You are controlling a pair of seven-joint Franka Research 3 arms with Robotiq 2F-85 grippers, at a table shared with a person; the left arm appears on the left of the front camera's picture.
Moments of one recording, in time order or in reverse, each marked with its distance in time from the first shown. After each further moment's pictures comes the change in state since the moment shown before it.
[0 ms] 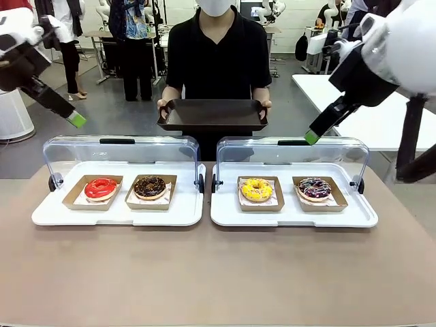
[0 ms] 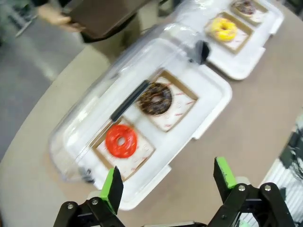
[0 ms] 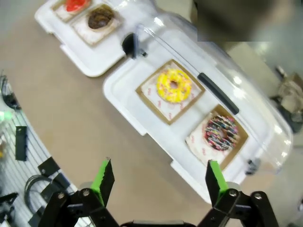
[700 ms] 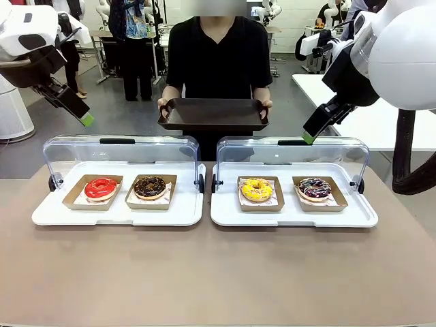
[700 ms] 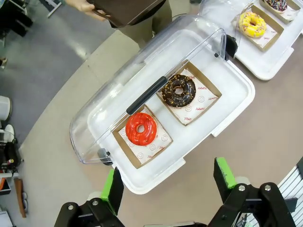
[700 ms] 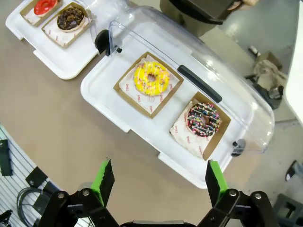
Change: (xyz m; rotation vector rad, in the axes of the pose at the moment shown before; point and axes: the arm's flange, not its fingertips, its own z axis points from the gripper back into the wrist) left arm 0.034 -0.053 -0.006 0.270 0.113 0.052; right arm 0.018 0.035 -0.004 -0.204 0.077 -0.072
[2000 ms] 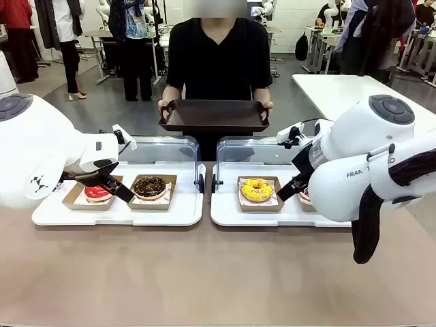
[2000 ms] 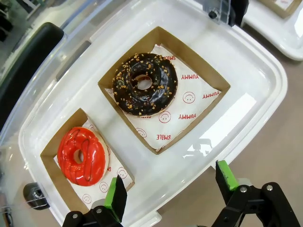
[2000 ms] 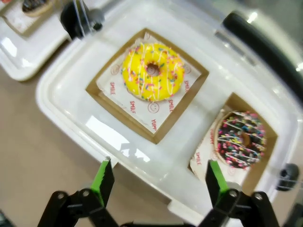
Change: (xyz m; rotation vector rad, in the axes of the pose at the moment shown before) left arm -0.068 -0.053 -0.214 -0.056 0.022 0.022; right arm -0.051 0.011 -0.190 0.018 -0.042 -0.039
